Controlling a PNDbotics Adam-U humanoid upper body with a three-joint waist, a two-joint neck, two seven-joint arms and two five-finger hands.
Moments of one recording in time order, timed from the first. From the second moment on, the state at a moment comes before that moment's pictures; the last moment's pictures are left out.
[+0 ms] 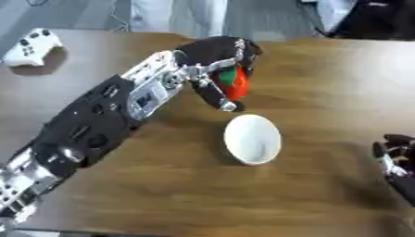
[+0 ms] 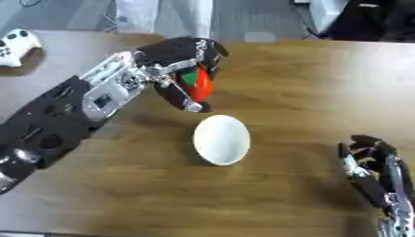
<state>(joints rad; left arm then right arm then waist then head) -0.69 0.62 -0.44 -1.49 -0.60 -0.28 -0.16 -0.29 -0.17 0.04 -1.33 0.25 -0.28 0.02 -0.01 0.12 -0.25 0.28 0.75</state>
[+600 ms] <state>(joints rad) -0.69 0.61 -0.45 -1.47 -0.61 -0.30 -0.17 -0.30 -0.17 0.01 -1.34 0.25 -0.27 -0.01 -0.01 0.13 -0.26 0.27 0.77</state>
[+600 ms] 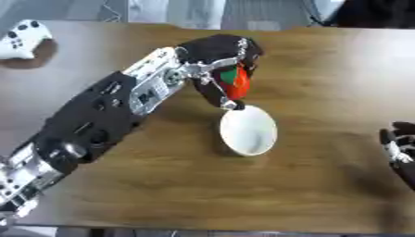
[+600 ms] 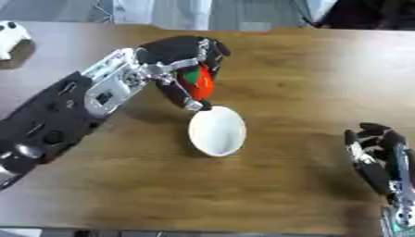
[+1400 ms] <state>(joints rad) -0.69 0.59 -0.49 -1.45 -0.62 -0.34 -0.19 -0.31 -0.18 -0.01 -1.42 0.22 -0.26 -0.03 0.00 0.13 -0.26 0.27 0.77</state>
